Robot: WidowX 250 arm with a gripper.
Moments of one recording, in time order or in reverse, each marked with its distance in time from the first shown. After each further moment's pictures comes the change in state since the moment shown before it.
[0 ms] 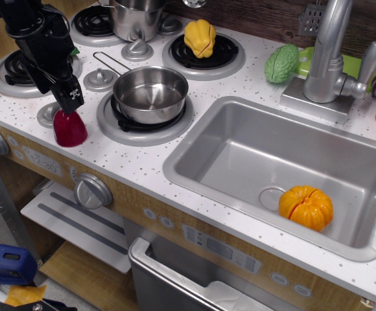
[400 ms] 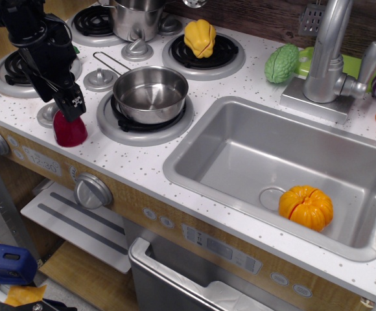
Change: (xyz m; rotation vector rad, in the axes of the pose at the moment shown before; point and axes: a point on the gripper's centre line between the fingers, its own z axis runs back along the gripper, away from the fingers) arm -0.002 -0.007 -0.012 -0.039 -0.001 0.001
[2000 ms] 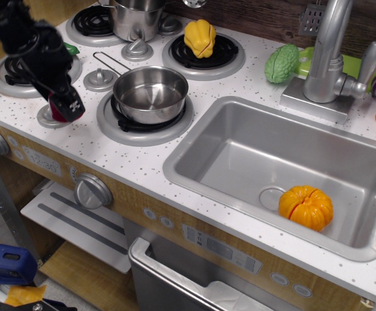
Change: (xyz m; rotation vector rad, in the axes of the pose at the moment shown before) arm 0.002 0.000 0.010 0.038 -0.081 -0.034
